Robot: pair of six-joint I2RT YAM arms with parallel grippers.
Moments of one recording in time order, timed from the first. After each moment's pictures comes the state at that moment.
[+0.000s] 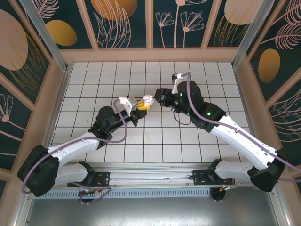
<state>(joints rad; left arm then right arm) -0.68 1.19 0.54 0.71 0.37 -0.09 0.79 1.17 1.20 -0.39 0.01 0.78</state>
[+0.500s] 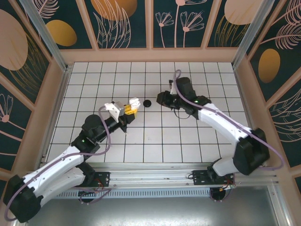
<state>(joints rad) -0.68 0.79 0.47 0.32 0.19 -0.09 0.61 1.48 1.10 -0.30 -0.31 0.74</state>
